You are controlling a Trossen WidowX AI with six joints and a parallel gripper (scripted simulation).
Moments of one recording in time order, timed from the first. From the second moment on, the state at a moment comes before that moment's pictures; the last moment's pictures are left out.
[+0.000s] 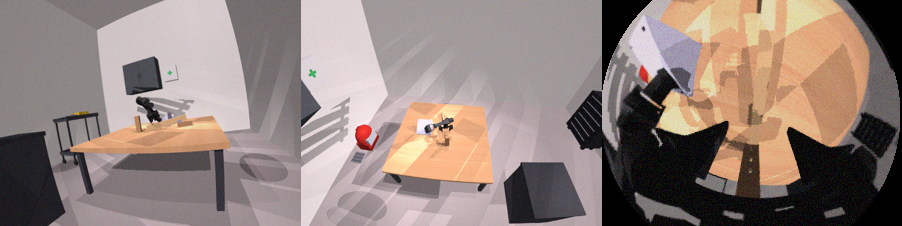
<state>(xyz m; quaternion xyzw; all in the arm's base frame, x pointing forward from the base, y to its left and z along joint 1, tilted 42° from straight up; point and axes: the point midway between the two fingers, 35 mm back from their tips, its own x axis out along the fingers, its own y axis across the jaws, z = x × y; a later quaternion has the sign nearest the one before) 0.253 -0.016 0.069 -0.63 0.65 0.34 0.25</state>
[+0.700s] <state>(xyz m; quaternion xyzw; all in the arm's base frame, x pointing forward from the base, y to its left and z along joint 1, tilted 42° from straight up) 0.251 -0.036 0.048 -0.63 0.65 0.34 0.25</state>
